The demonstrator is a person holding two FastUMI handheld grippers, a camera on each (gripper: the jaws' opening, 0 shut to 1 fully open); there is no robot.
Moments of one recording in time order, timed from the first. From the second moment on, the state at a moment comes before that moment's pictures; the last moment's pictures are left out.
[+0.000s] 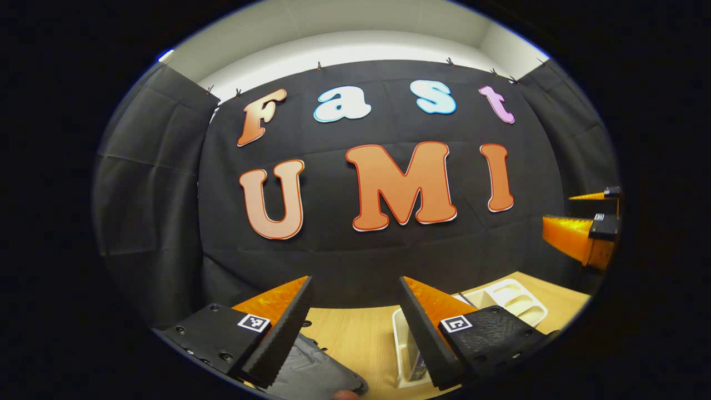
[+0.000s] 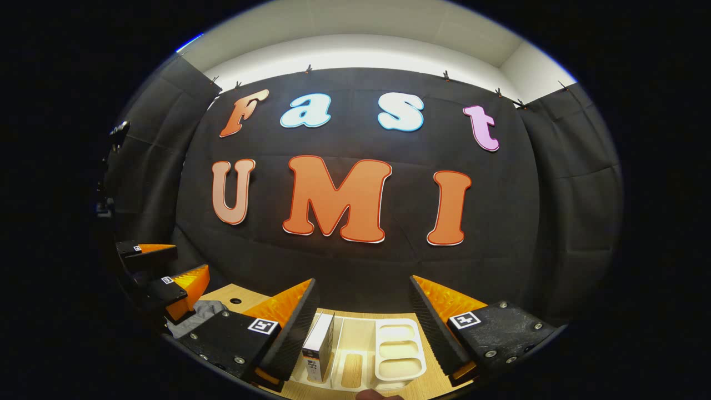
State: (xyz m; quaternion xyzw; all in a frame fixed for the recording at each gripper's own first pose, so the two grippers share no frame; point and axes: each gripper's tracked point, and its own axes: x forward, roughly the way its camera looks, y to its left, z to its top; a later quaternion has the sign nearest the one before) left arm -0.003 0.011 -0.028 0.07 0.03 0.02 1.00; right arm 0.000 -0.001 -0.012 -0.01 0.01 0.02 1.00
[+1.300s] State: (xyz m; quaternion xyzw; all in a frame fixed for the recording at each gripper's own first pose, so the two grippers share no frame) left arm -0.097 0.107 -0.315 0.42 0.32 0.06 0.85; right arm 0.003 -0.051 -0.030 -0.04 0.00 0.04 1.00
